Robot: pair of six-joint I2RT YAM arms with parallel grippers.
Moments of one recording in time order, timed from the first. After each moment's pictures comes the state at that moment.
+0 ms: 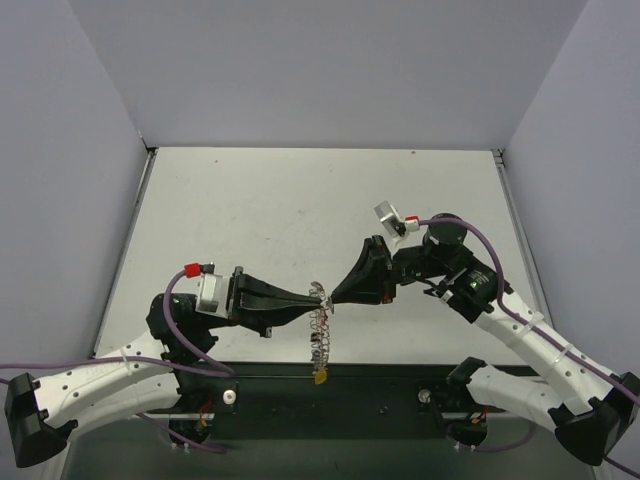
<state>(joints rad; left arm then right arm) -1.02 0.73 0.56 0.87 0.51 -0.34 0.68 0.97 0.90 0.01 -1.05 0.31</state>
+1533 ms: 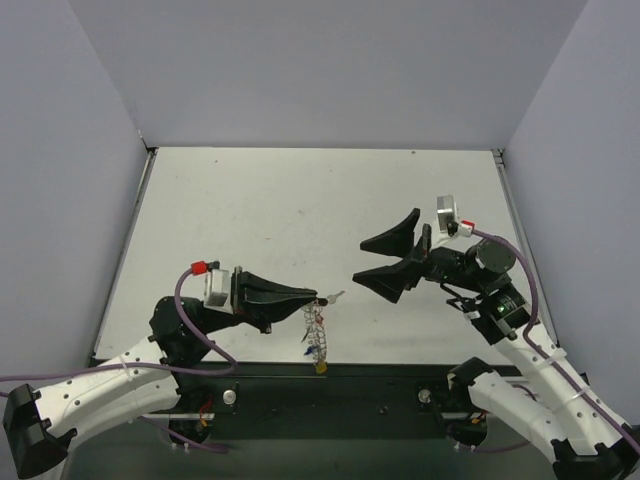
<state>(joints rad) -0.97 0.67 0.46 0.78 0.42 -0.34 0.51 0.75 0.75 0.15 -0.76 0.38</state>
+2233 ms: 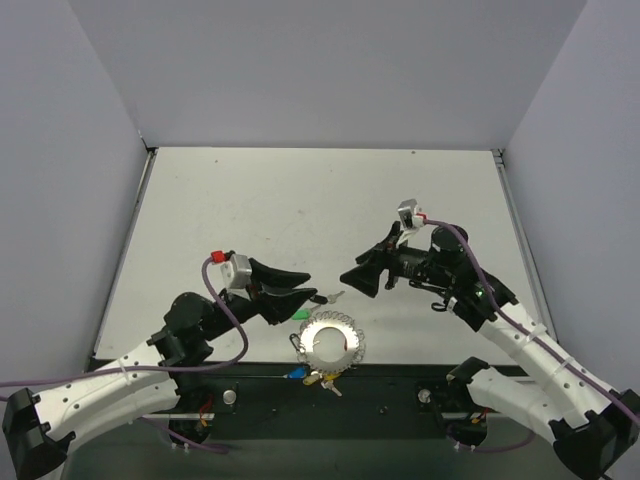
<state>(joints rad) -0.96 0.63 0.42 0.58 0.20 -0.34 0.59 0.87 0.77 -0.07 -0.61 0.33</state>
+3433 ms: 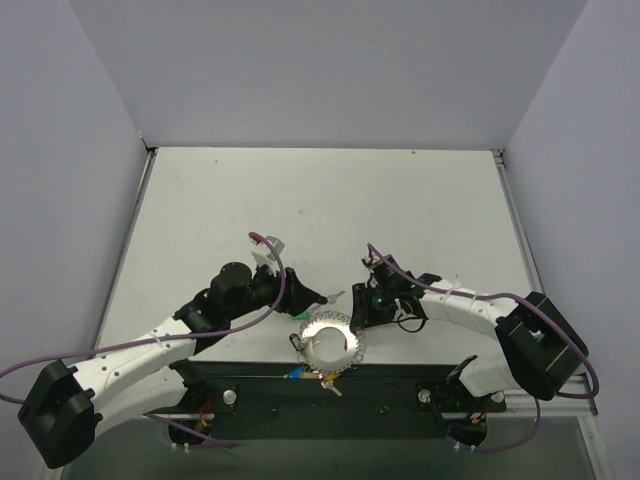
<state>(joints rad) -0.78 0.93 0.46 0.16 0.17 -0.59 0.70 1.37 0.57 -0.26 -0.28 0.50</state>
